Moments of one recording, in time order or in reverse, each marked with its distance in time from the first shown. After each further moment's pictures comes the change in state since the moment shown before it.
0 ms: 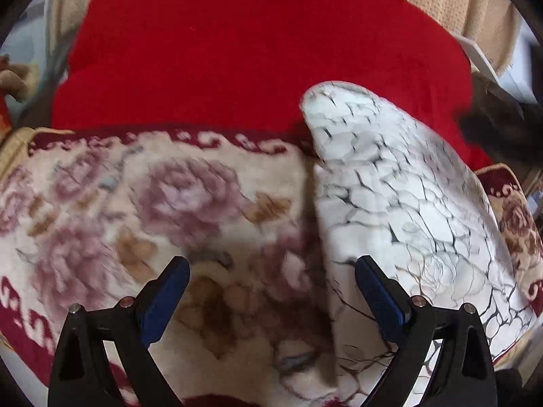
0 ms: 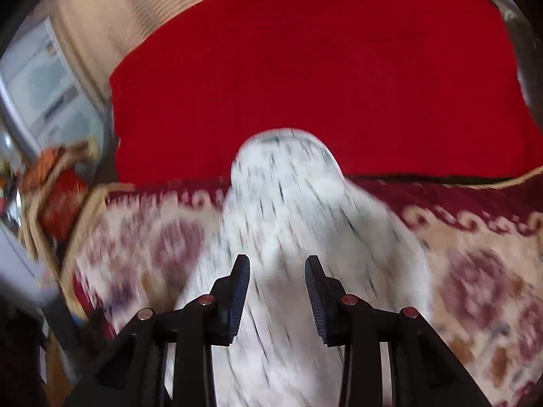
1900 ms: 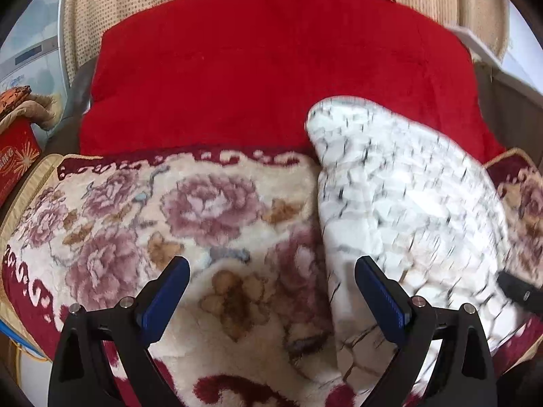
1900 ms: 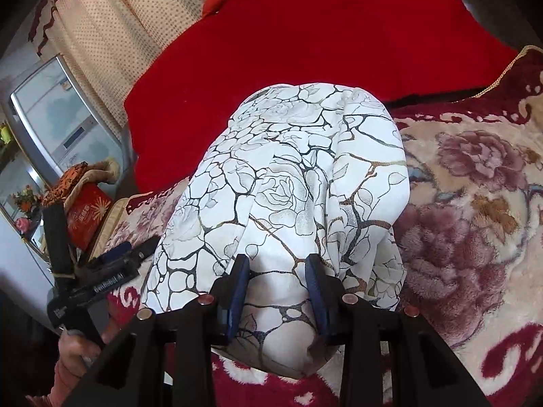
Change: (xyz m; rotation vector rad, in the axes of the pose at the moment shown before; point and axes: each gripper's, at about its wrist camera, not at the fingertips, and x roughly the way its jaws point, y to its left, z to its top) left arm -0.036 -0.013 -0.013 0.060 -0.114 0.130; right arm -0.035 -0.058 -0.187 0.106 -0.138 0.106
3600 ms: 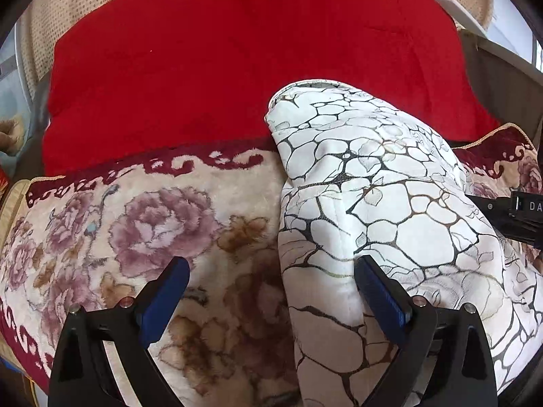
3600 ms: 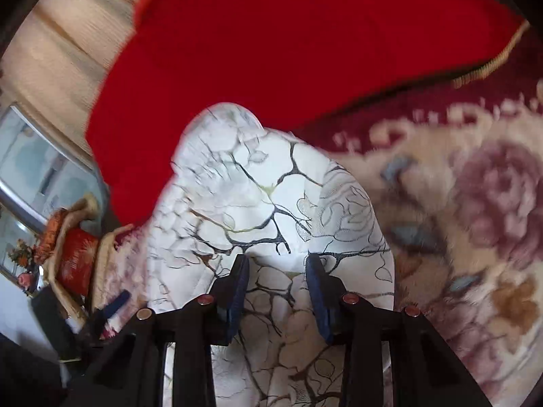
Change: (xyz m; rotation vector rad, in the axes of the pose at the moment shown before) left arm 0.059 -0.033 0.026 0.115 0.098 -0.057; right arm 0.067 -0.061 0.094 0.209 0.125 -0.030
